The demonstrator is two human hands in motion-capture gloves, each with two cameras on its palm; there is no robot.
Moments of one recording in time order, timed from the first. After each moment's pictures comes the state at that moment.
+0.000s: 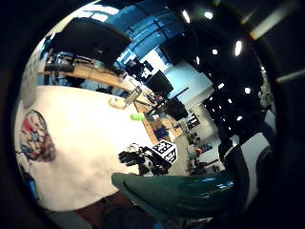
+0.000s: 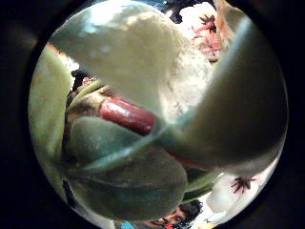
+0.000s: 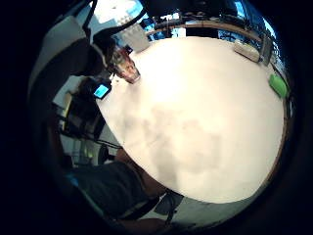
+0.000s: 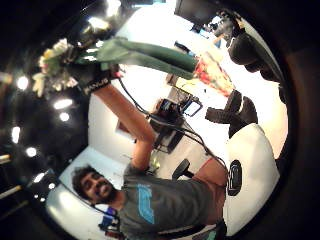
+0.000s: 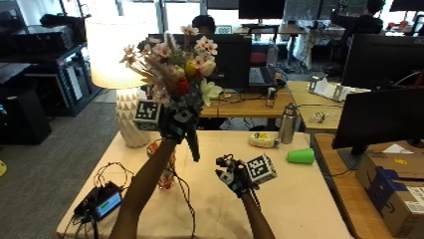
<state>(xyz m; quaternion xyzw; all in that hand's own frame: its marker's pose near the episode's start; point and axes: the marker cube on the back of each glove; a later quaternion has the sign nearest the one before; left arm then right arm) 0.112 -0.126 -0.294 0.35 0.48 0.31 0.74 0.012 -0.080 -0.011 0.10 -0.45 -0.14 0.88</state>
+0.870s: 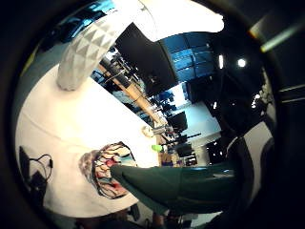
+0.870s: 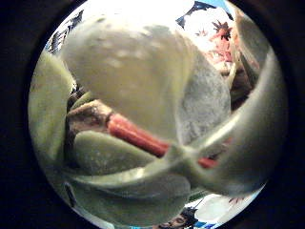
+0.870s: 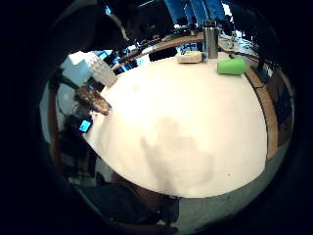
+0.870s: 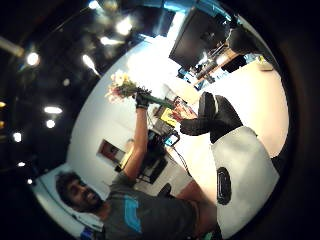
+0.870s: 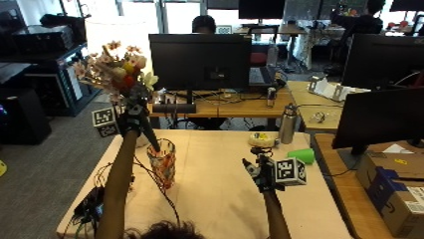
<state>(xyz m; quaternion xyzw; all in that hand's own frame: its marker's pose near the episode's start) -0.119 -0.191 -0.230 0.29 0.63 -0.03 0.72 0.110 -0.066 -0.039 0.22 -0.37 0.00 0.90</state>
